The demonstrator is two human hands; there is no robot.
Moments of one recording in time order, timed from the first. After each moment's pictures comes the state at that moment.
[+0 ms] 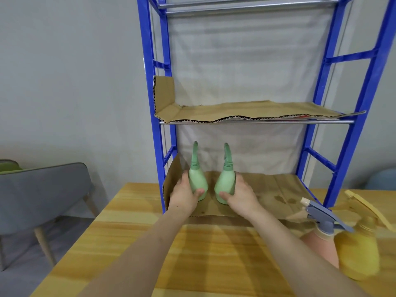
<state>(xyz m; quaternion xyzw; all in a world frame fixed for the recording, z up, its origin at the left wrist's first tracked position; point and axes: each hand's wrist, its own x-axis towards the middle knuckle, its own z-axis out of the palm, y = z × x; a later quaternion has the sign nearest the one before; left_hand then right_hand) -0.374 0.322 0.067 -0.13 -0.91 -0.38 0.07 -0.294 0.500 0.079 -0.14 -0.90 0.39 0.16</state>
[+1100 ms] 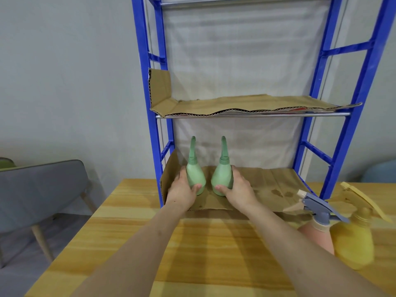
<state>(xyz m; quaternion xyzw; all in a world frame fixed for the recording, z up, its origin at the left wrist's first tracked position) -0.372 0.321 0.065 -0.14 -0.92 -0.37 0.06 -0.302 0.506 0.065 -0.13 -0.90 0.37 0.19</state>
